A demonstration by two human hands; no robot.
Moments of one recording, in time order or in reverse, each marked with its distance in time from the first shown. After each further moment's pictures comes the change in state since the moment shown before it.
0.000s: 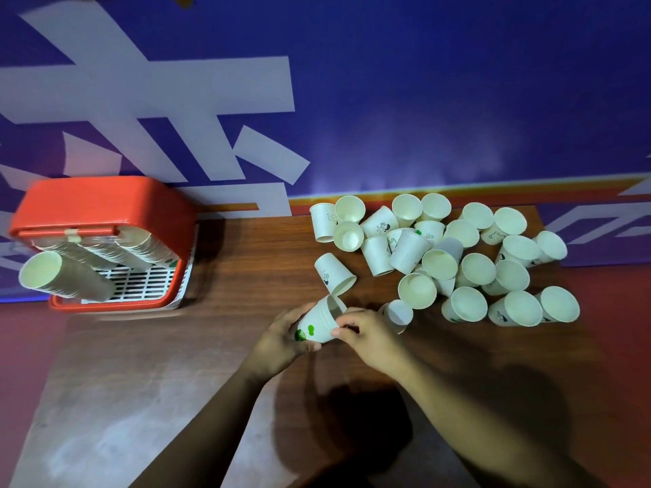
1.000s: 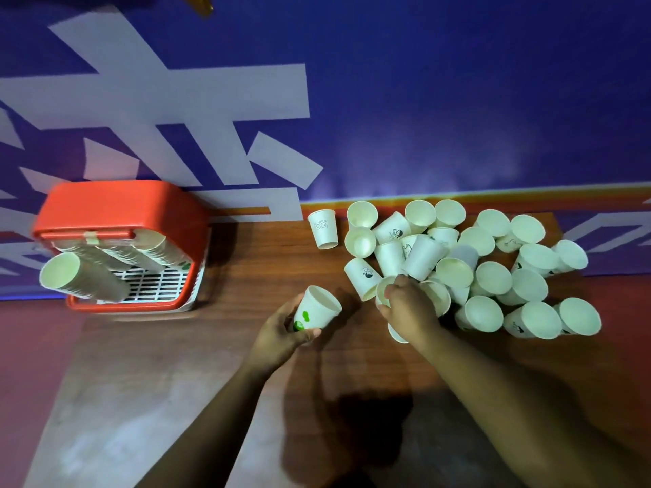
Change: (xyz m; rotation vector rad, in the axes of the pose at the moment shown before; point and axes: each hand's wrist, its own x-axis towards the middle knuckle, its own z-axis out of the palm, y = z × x) left_hand 0.005 0.008 -0.016 -0.213 0.148 -0.071; right_hand 0.051 0.052 -0.034 -0.744 0.169 0.143
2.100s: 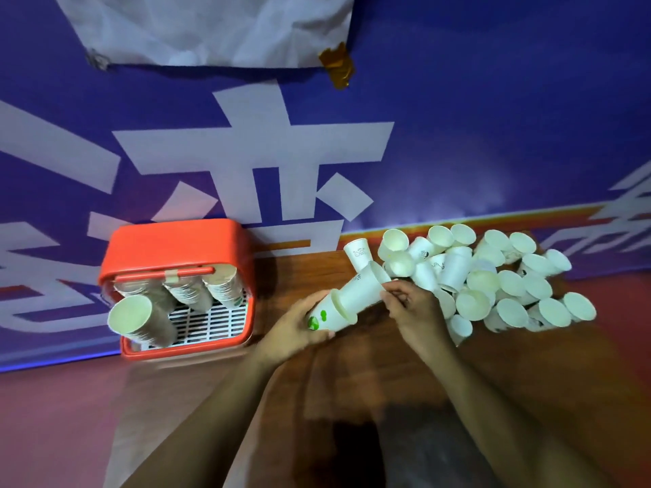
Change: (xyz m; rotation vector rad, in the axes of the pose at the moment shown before) left_hand 0.010 0.032 -0.166 0.260 -0.339 0.343; right_hand -0.046 -0.212 -0.074 0.841 0.368 0.245
